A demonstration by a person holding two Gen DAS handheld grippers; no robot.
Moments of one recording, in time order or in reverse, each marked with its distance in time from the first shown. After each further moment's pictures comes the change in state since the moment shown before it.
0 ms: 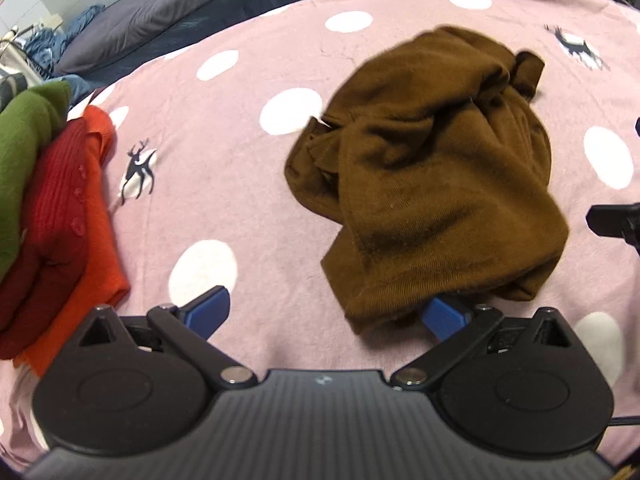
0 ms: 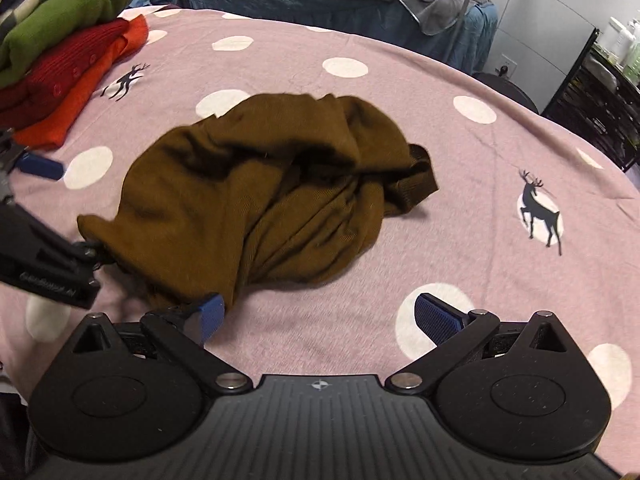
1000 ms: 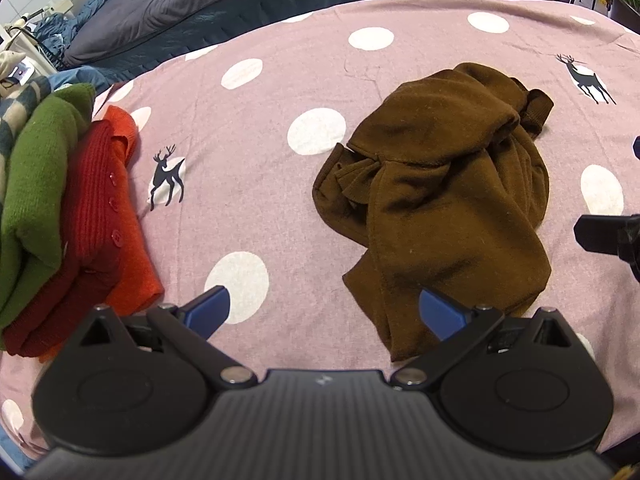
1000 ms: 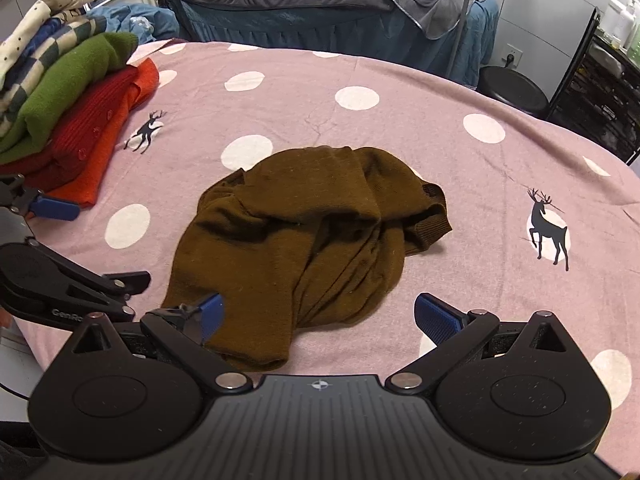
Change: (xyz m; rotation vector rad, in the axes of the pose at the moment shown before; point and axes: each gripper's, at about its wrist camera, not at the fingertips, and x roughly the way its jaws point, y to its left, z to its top) left arm -0.034 0.013 0.031 -0.036 0.045 0.010; right arm -0.029 0.002 0.043 0.092 0.004 0.090
